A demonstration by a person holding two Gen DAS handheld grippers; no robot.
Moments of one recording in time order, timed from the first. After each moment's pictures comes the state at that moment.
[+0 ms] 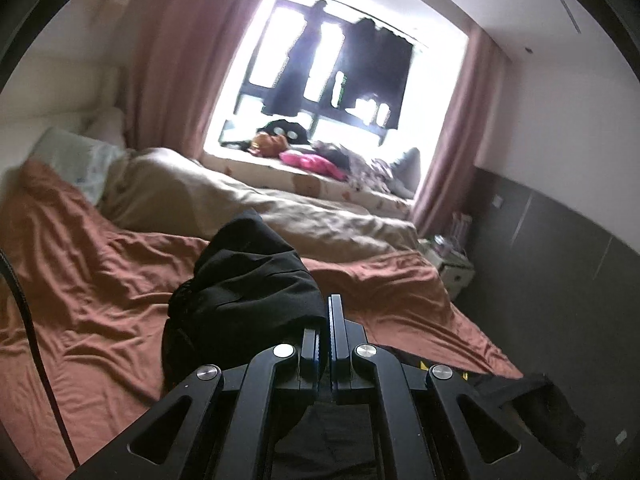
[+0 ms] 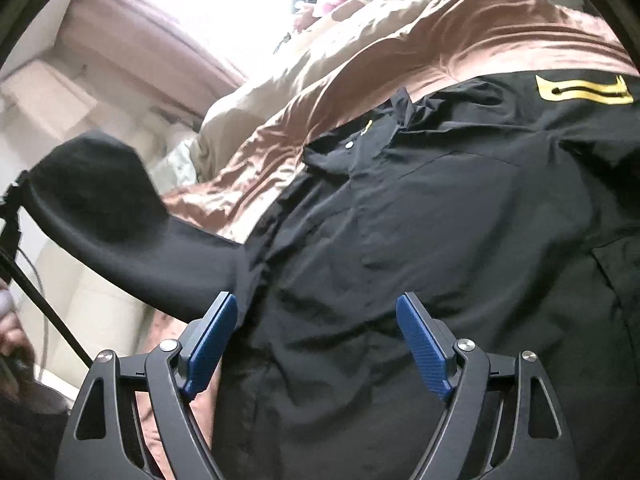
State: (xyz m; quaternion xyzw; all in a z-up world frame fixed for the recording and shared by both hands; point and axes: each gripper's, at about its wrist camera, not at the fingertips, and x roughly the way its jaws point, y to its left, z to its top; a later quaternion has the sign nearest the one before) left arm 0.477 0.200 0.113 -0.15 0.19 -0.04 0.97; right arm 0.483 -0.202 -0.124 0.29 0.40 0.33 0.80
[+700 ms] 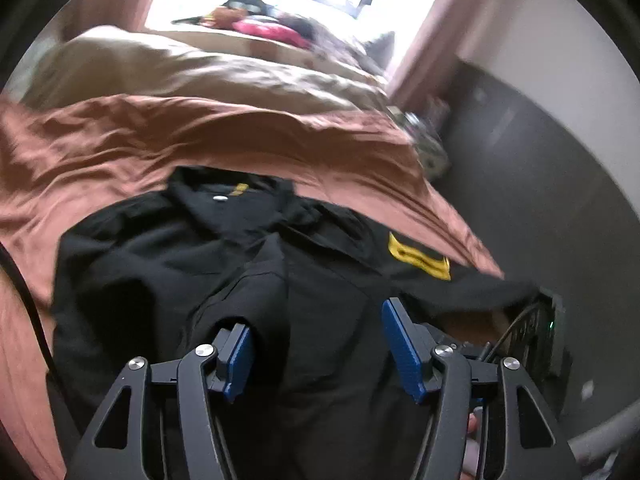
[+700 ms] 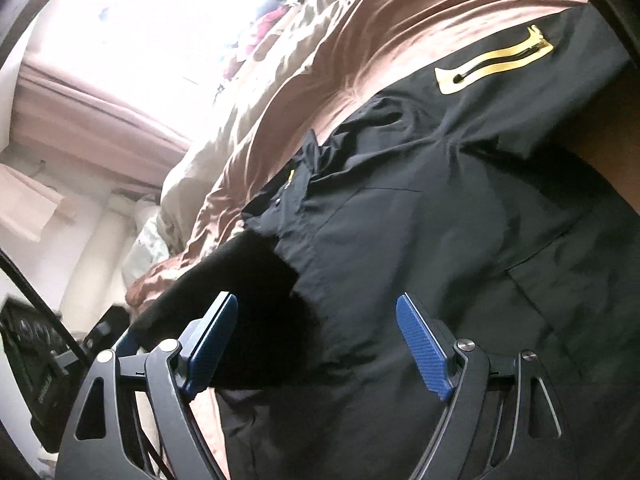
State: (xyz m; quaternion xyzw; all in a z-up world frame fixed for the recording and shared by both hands) left arm 0.533 0.105 -0.042 -0.17 0.37 -0.12 0.90; right arm 0.507 -0.274 -0.148 0.39 0.41 0.25 0.79
